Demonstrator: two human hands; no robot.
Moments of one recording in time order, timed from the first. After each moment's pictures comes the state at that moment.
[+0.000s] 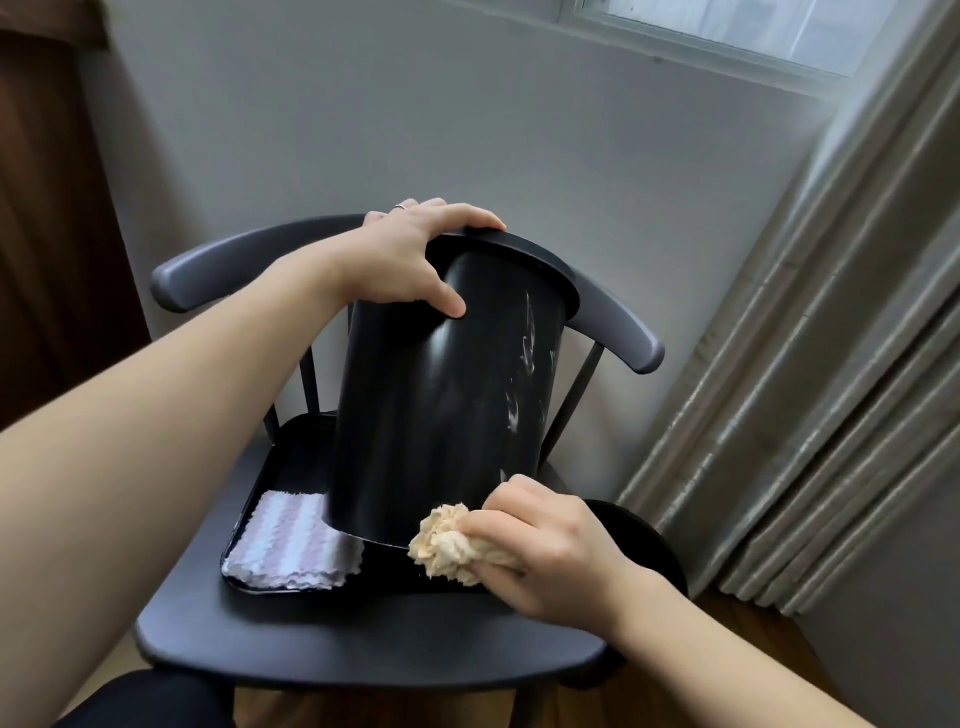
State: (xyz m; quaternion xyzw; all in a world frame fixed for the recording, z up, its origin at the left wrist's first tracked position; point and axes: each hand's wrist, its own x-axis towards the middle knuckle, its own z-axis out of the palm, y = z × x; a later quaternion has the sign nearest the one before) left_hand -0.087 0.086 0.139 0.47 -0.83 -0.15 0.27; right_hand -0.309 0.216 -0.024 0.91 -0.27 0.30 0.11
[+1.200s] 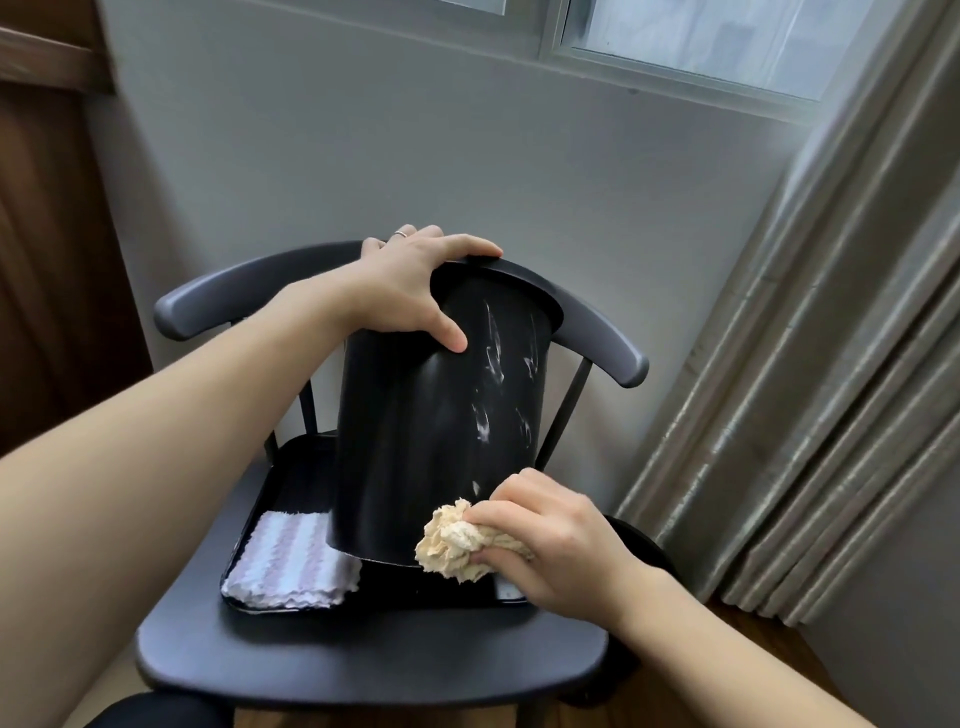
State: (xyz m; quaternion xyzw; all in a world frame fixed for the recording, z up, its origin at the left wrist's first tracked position) left_hand -0.101 0.089 0.143 0.47 -0.85 -0.07 0.25; right_hand -0.321 0.210 -0.014 0.90 -0.29 0.31 0.08
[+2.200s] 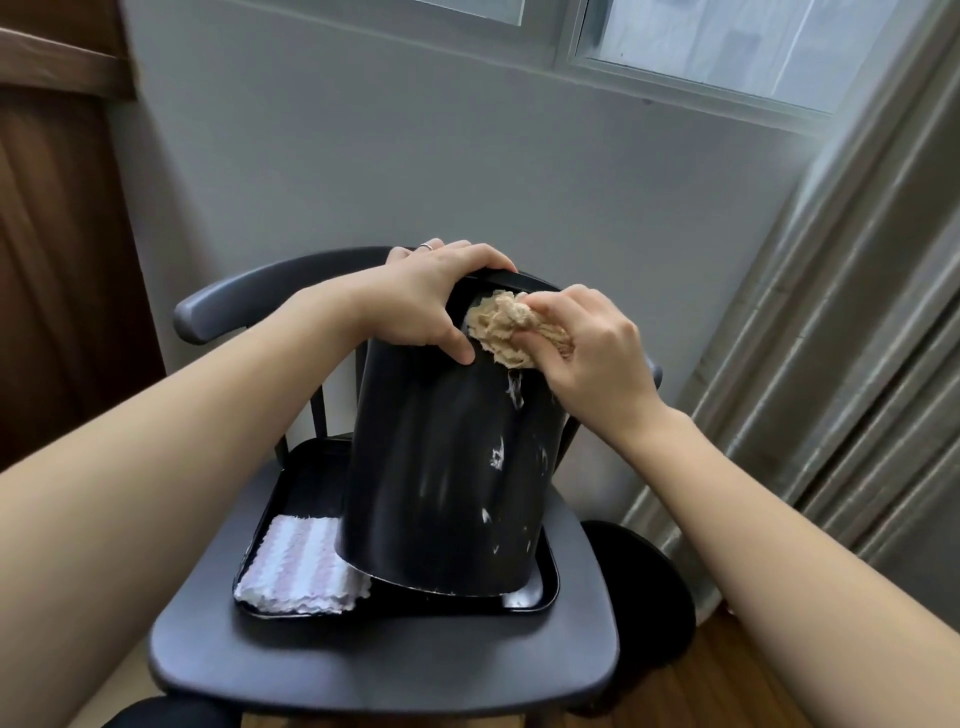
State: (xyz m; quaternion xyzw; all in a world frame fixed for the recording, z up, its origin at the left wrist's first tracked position) left_hand -0.096 0.097 0.145 0.42 -0.87 -0.08 0.23; right_hand -0.307 0.137 0.095 0.77 -0.41 0.45 0.19
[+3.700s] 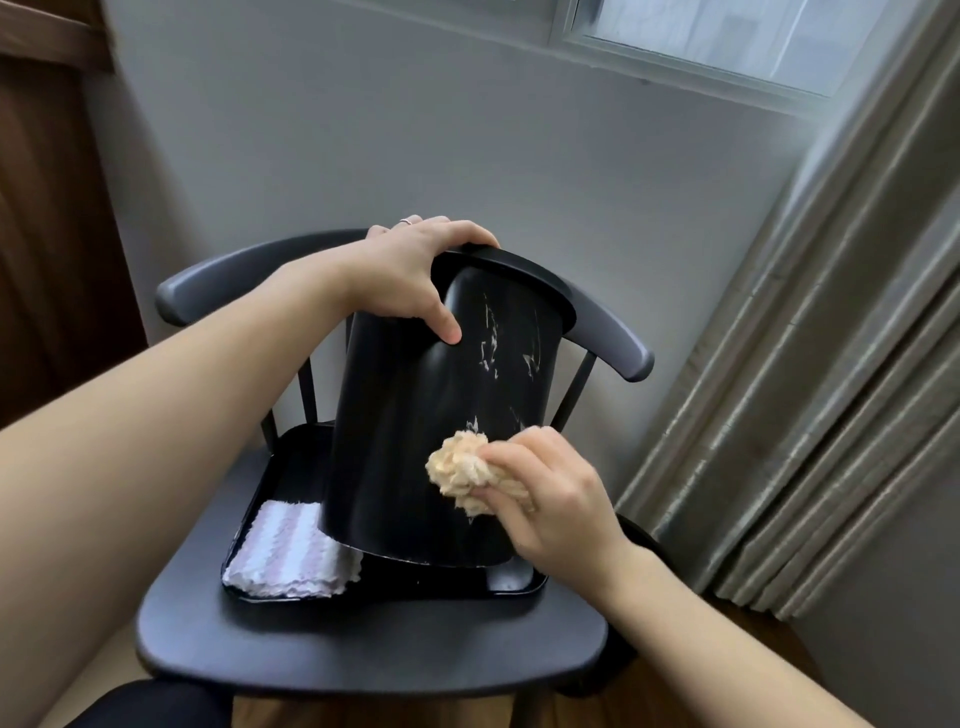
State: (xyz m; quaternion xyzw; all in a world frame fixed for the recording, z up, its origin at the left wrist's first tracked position) left_hand -0.093 0.089 0.145 0.45 -0.85 -0.10 0.24; right_hand -0.303 0.205 -0.002 0.84 -0.36 0.40 0.11
